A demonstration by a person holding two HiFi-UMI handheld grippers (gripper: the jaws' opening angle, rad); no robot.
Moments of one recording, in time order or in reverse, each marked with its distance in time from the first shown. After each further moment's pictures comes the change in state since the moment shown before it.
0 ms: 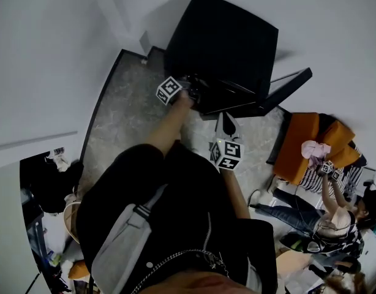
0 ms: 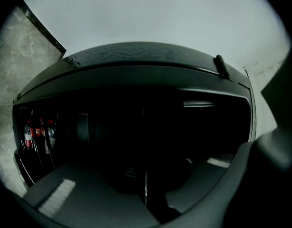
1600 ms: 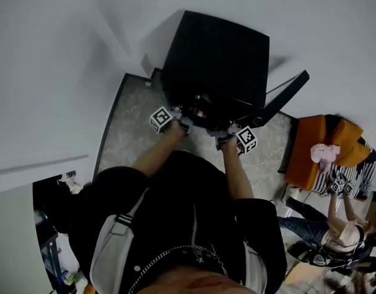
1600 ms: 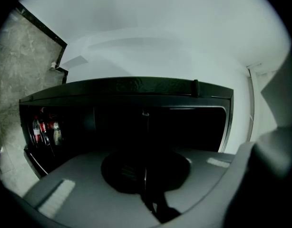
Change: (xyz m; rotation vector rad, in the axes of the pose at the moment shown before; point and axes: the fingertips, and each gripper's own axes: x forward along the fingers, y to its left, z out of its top) left arm -0.043 0.003 -0.005 -0.014 0.139 0.013; right arm 0.117 -0.114 -0.070 1.269 -0.197 0.170
